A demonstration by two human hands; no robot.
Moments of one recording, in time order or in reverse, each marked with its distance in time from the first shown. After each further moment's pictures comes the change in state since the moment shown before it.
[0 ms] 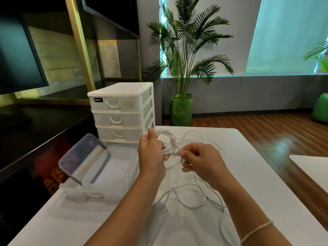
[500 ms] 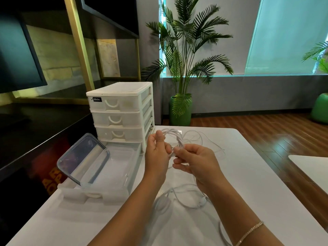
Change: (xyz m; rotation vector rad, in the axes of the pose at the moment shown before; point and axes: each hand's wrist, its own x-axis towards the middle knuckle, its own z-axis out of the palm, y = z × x) left_hand -0.001 -0.014 0.001 0.170 -0.176 0.152; right_hand -0.002 -0.002 0.014 0.508 0.028 0.155
